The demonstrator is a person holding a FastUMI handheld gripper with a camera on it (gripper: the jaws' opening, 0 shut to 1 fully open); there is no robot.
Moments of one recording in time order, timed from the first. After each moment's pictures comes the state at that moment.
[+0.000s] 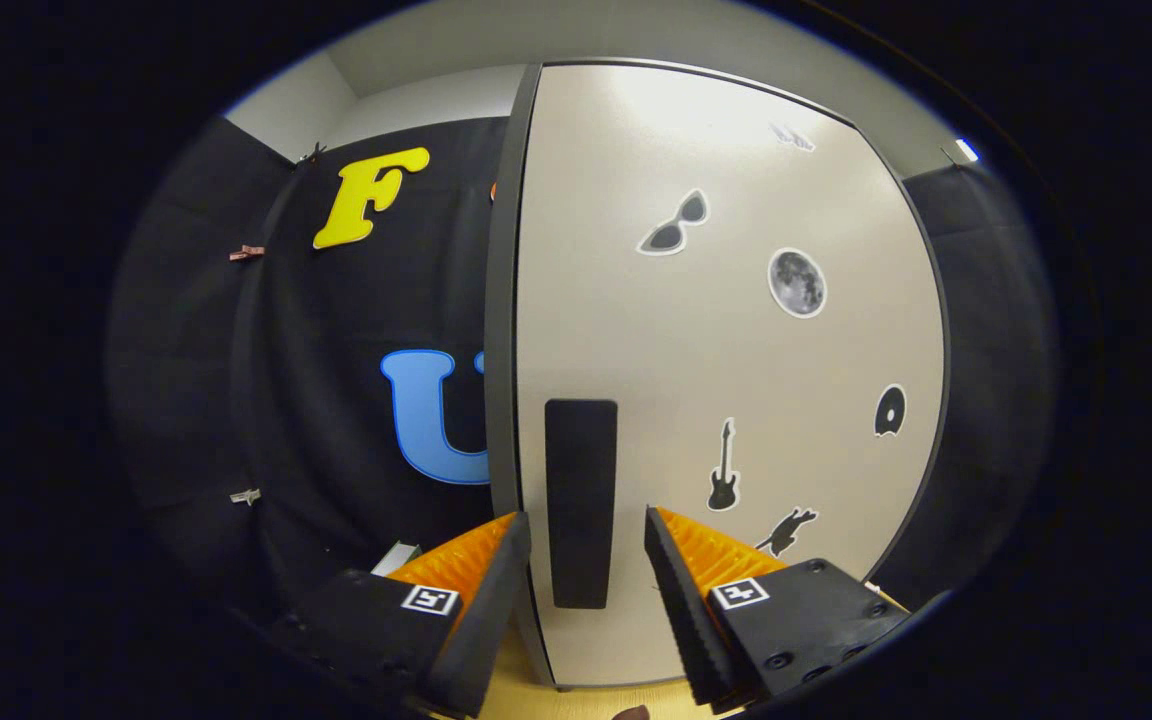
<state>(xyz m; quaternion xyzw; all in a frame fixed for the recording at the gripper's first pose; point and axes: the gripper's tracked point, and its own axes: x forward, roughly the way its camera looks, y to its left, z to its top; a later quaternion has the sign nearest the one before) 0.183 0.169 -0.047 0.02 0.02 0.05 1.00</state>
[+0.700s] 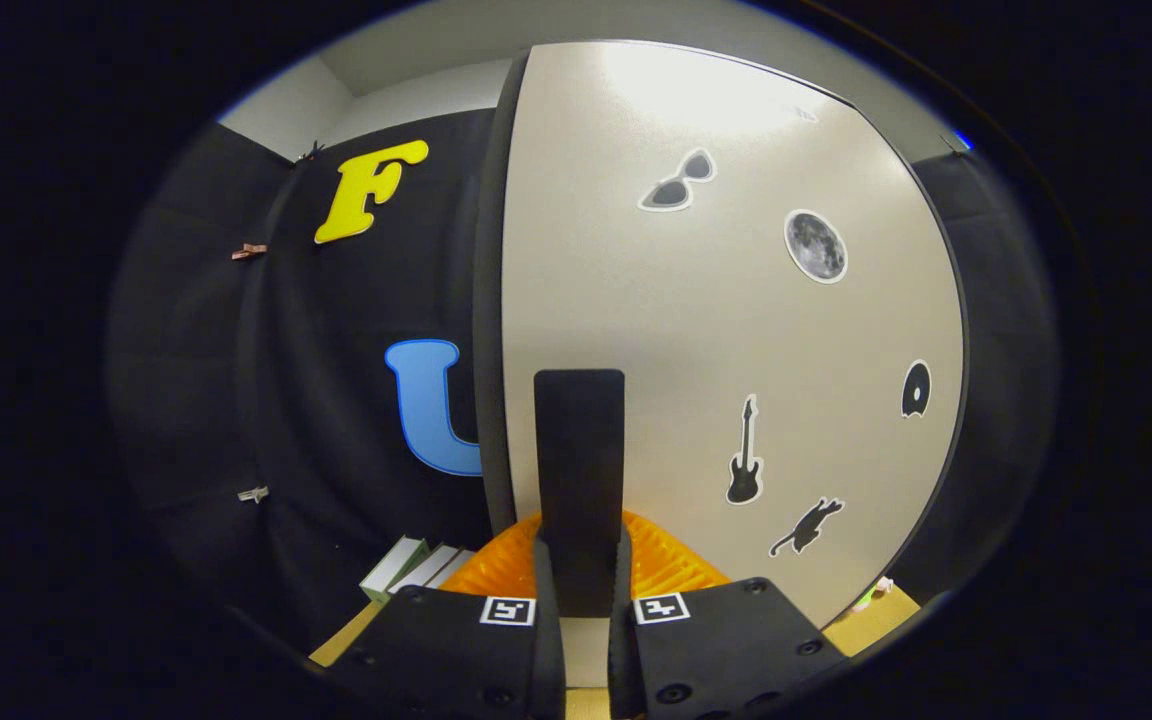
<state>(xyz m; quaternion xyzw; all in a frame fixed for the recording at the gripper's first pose) 0.181 0.166 -0.053 0.03 0.03 0.07 1.00</state>
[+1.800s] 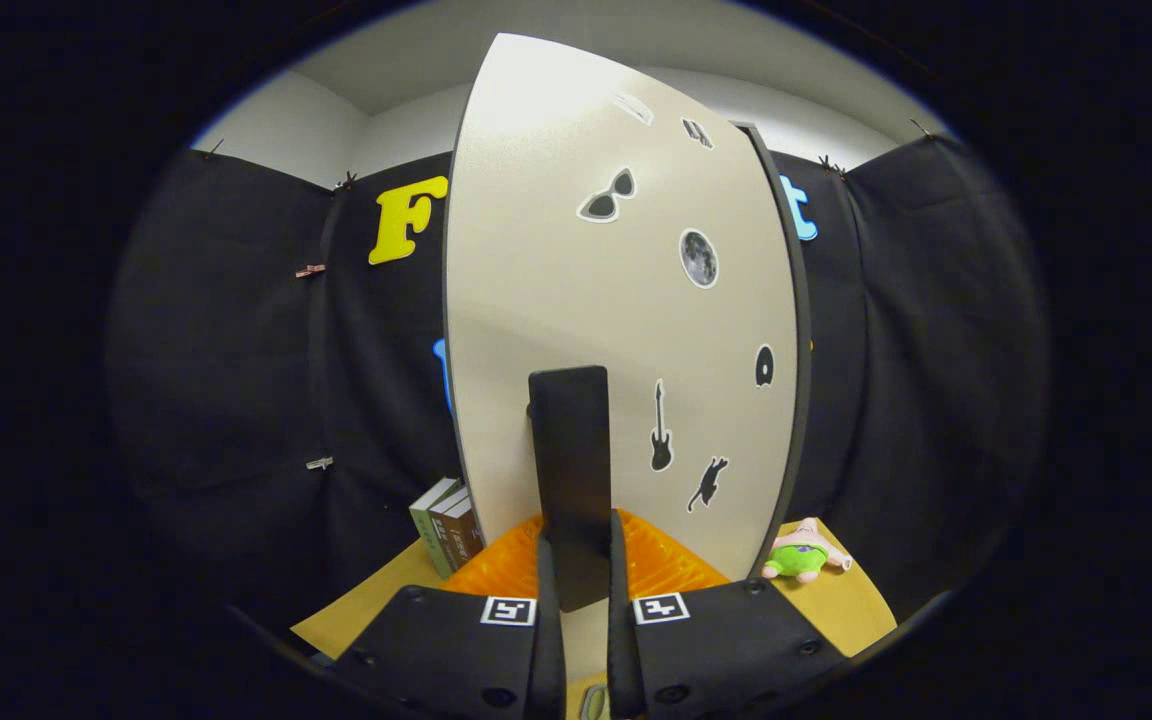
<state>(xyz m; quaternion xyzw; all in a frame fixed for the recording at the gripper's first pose) 0.018 0.055 -0.040 0.05 0.05 0.12 0.99</state>
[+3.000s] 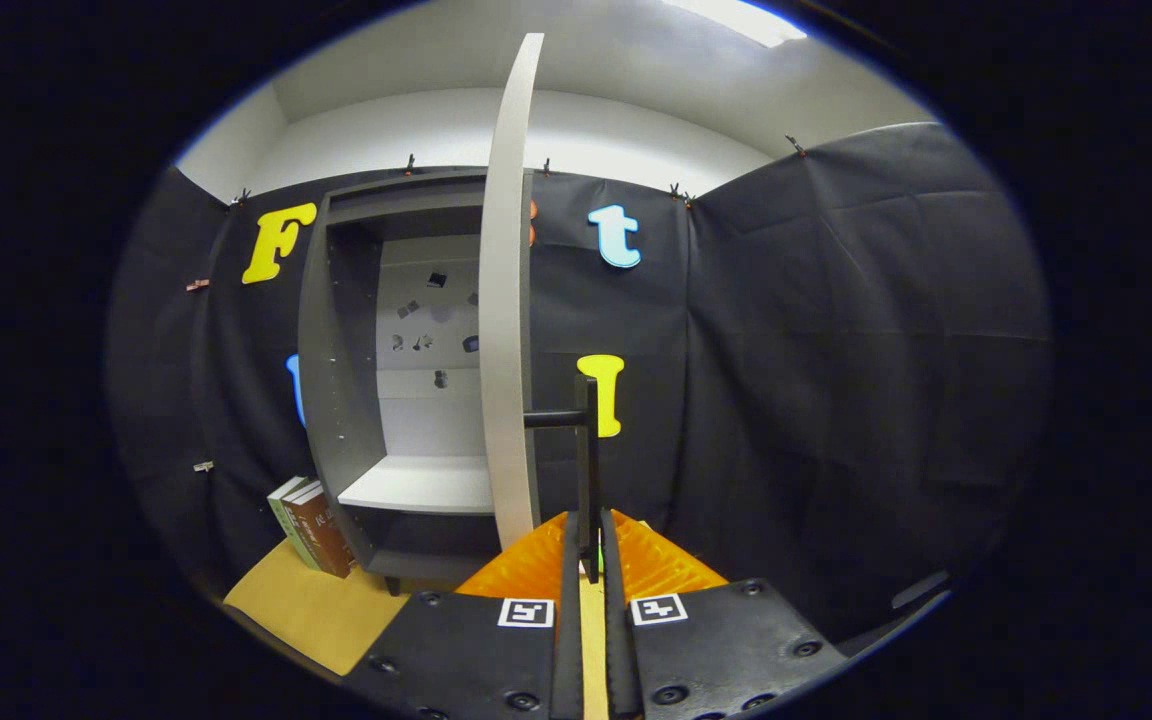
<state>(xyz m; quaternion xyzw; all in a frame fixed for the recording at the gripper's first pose) -0.046 -0.174 -0.029 0.04 0.02 -0.06 1.00</state>
